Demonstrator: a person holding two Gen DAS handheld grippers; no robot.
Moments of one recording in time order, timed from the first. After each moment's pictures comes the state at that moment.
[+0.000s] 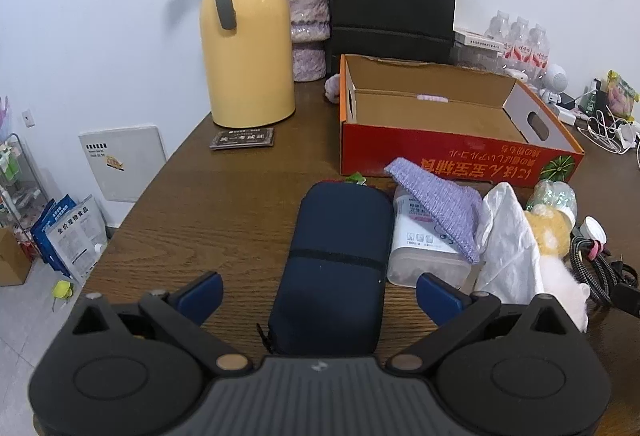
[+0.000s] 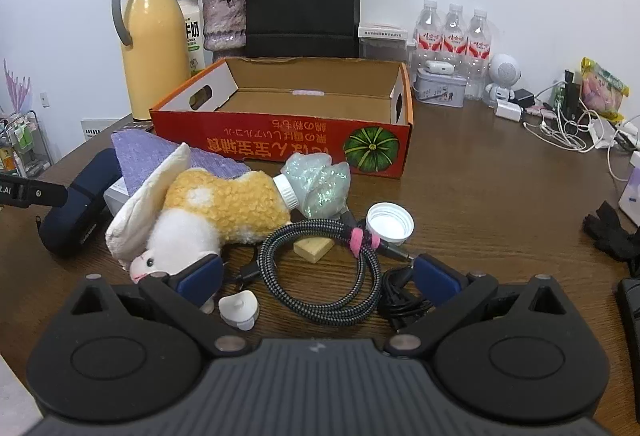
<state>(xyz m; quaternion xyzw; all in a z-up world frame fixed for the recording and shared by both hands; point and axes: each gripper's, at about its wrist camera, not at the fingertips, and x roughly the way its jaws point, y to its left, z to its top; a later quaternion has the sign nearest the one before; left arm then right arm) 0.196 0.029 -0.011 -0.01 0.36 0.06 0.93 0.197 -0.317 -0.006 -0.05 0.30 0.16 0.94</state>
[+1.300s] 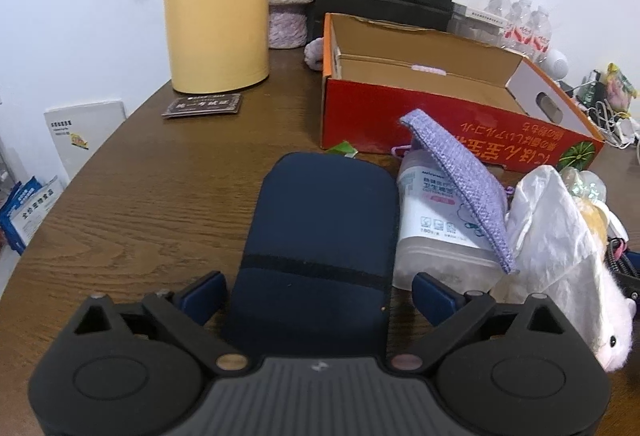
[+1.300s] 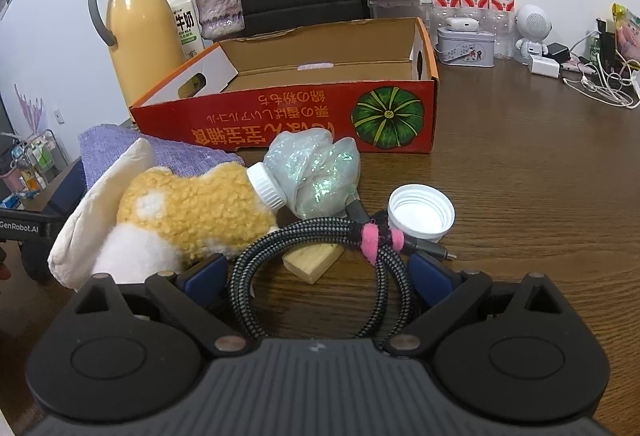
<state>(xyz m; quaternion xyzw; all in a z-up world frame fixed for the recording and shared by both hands) 0.251 0.034 -0.060 -0.04 0.38 0.02 0.93 0.257 -0.321 -0.049 0.02 0.33 0.21 0.92</state>
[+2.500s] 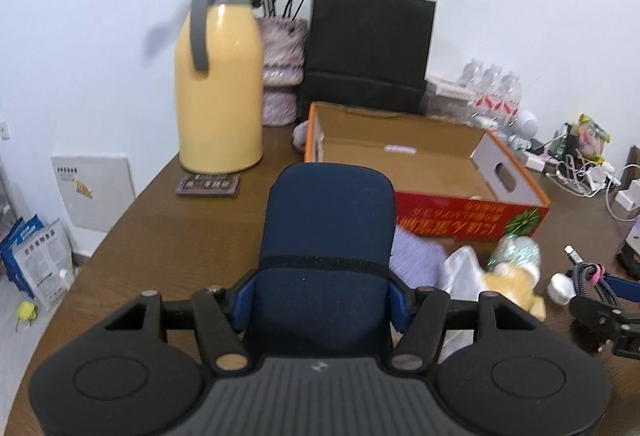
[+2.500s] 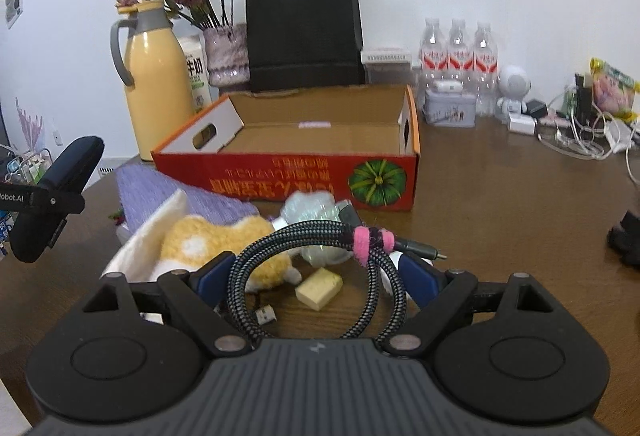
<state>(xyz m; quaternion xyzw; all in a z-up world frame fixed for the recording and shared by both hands) 0.207 0.022 0.011 -0.05 0.29 0.02 0.96 0.215 -0.323 -0.001 0.00 0.25 0.19 0.95</state>
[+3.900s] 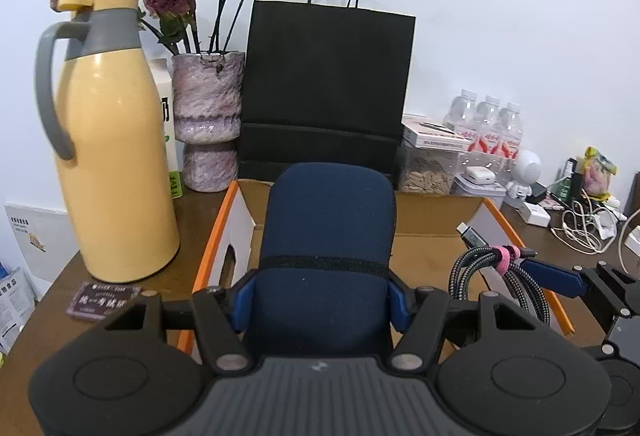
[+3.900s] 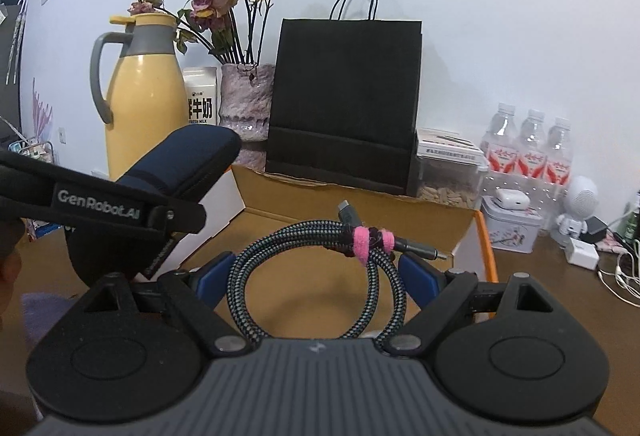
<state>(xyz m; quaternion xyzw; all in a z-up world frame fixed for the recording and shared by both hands) 0.391 -0.036 0.027 -0.04 0.25 0.00 0.97 0.378 -0.243 0.022 -0.08 0.17 0.23 0.96</state>
